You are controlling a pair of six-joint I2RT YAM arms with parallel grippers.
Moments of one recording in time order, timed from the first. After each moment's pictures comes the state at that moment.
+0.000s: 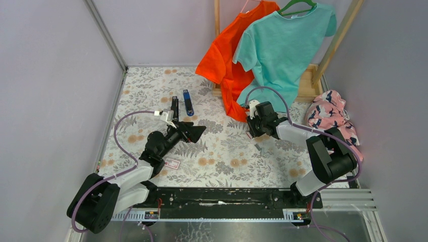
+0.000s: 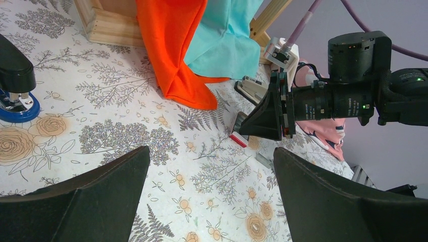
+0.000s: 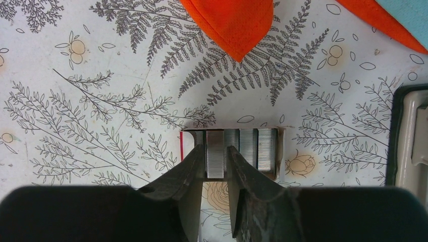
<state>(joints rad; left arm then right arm) -0.45 1.05 0.18 0.89 0.22 -0.61 0.44 1.57 0.78 -0.13 -0.09 -0.07</state>
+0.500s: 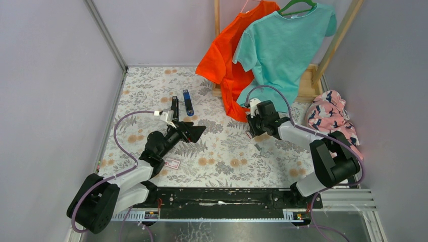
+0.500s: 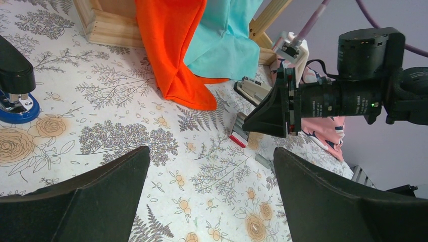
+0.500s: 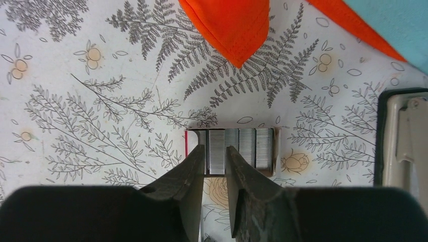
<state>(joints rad) -0.45 1.05 0.18 0.89 0.22 -0.61 0.44 1.54 0.78 -0.13 -0.09 -0.07</state>
